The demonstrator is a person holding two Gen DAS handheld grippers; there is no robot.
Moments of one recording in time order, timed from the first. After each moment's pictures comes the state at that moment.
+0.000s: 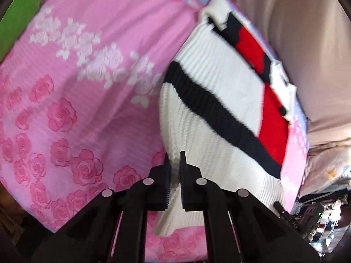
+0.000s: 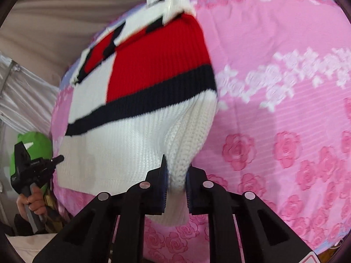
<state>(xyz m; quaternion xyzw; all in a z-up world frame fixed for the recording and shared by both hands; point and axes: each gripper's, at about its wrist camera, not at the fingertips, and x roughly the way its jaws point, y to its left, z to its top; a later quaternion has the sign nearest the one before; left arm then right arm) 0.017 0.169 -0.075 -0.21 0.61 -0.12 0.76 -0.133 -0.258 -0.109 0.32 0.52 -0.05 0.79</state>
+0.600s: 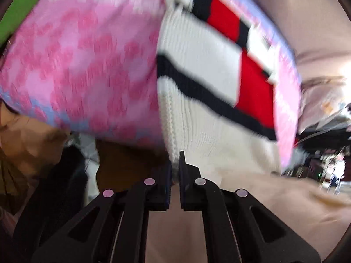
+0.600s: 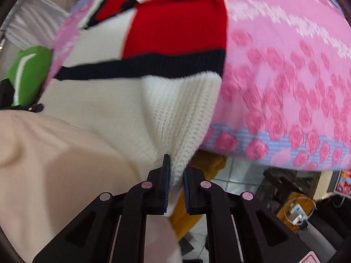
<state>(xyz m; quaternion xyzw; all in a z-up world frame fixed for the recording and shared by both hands) -0.106 0.182 -0.018 -0.14 0.68 -0.19 0.69 -0.273 -0.227 -0.060 0.20 0.66 0.03 0.73</state>
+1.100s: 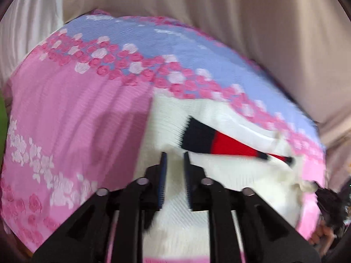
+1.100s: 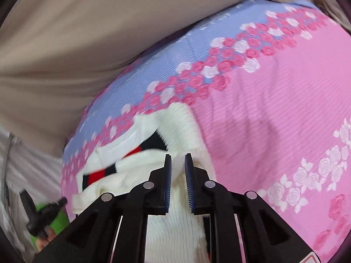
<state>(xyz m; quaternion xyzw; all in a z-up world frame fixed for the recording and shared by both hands) 0.136 0.080 -0.035 -0.09 0.52 -0.10 0.84 -0.035 -0.388 -0.083 0.41 0.40 -0.14 0.81</state>
